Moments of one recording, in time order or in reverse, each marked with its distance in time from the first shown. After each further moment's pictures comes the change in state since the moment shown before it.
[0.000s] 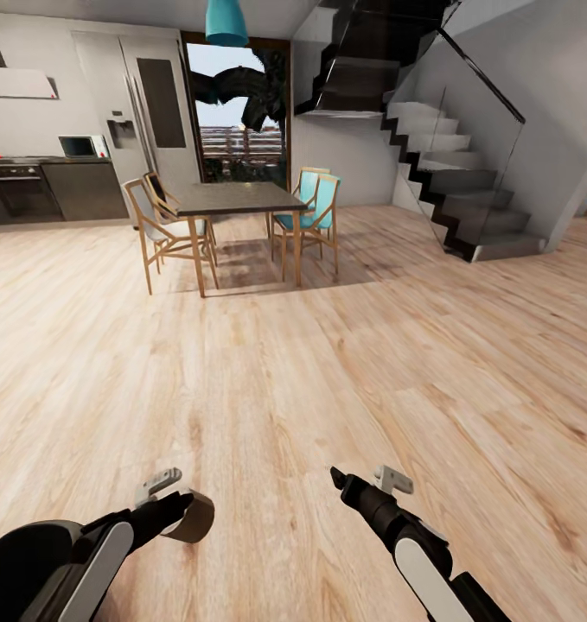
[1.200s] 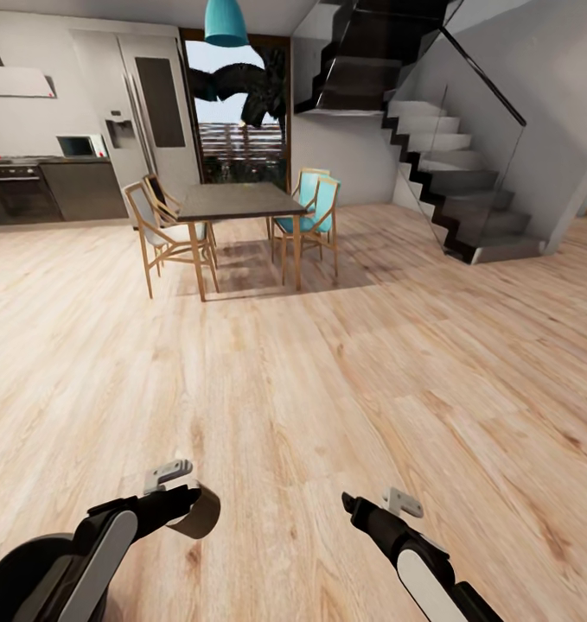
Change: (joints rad) left arm -0.003 -0.008 -0.020 -0.135 -0.078 0.168 0.001; right arm 0.000 -0.007 -0.003 0.153 -0.005 -0.001 -0.011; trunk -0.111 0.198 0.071
